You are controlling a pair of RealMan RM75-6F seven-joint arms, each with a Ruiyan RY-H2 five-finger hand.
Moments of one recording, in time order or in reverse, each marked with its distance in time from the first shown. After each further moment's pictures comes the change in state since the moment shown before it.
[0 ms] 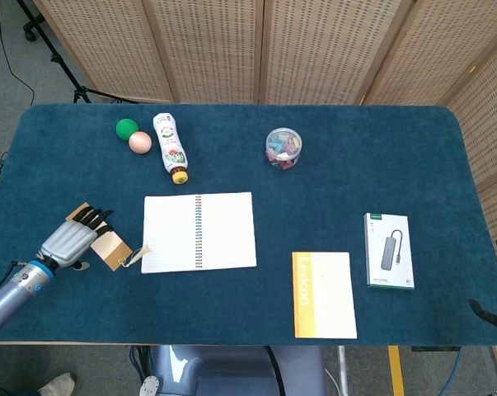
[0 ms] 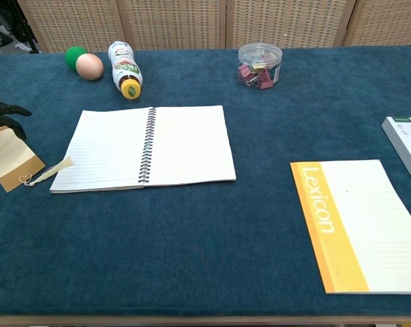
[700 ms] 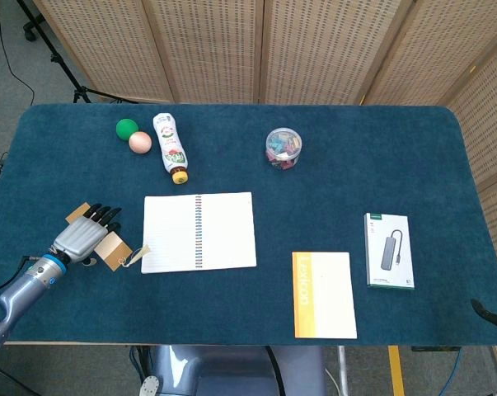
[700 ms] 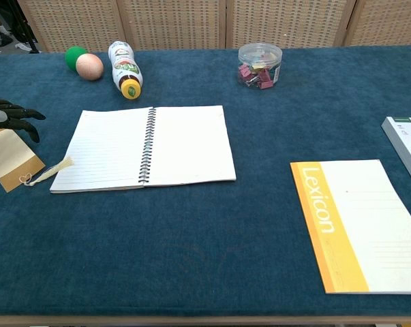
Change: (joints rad) left arm -0.057 -0.047 0.001 0.008 -0.078 -0.071 0.109; right arm -0.001 0.002 0.003 -0.004 0.010 0.002 0.000
